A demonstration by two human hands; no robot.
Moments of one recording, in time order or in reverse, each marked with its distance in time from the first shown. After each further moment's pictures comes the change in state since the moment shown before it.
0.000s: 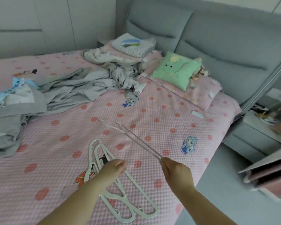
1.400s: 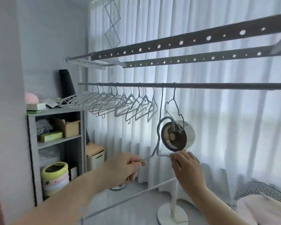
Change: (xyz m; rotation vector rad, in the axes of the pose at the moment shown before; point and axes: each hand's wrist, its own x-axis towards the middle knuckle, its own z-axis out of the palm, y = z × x) left_hand -0.689 0.246 0.553 0.463 -1.532 1.281; right_hand -0.781 0.086 -0.584 -1.223 0.826 1.159
